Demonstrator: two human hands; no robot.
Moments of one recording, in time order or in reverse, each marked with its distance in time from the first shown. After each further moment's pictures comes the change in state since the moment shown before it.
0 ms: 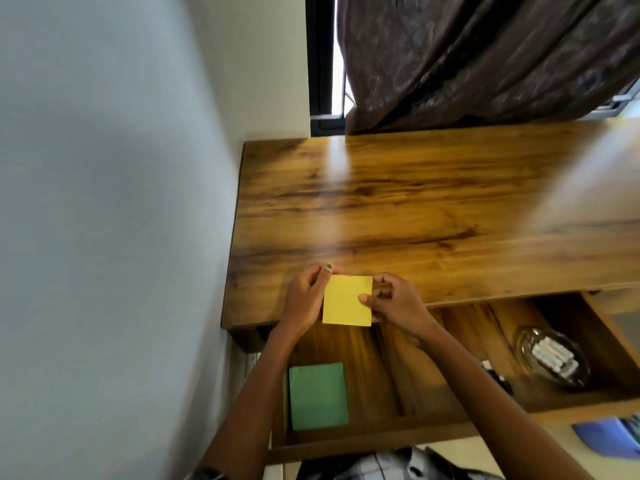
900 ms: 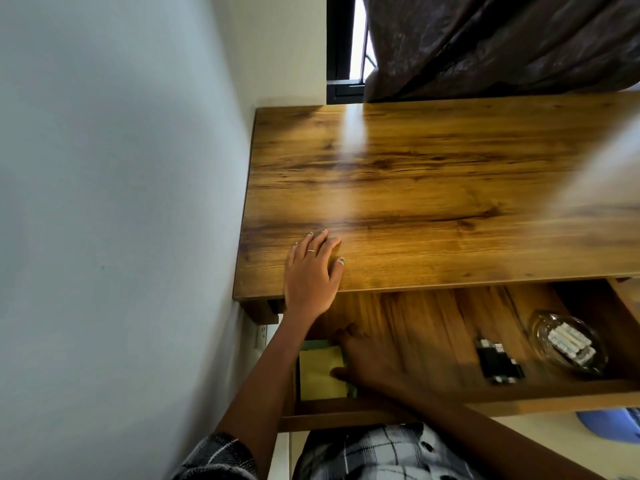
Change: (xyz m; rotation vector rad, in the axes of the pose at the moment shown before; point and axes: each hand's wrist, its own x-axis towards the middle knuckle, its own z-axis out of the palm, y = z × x) left_hand 0.001 -0.026 -0.008 0.935 0.091 0.223; right_hand -0.043 0.062 0.074 -1.025 -0.410 -0.063
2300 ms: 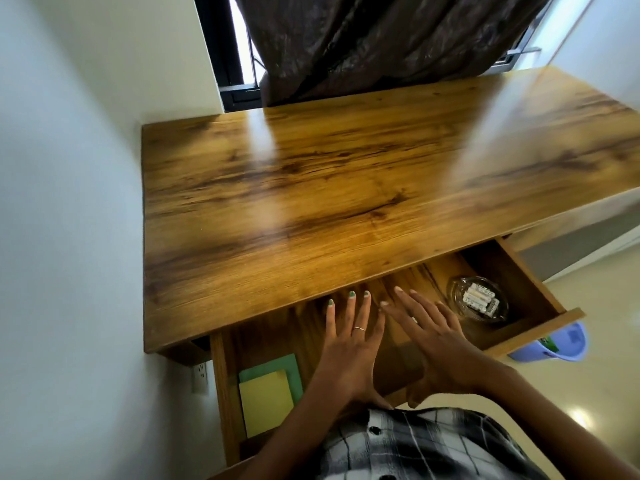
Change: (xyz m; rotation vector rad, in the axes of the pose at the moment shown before) left_hand -0.072 0.134 0.019 0.215 -0.719 0.548; right_hand -0.126 0.113 -0.073 -0.271 0.078 0.199
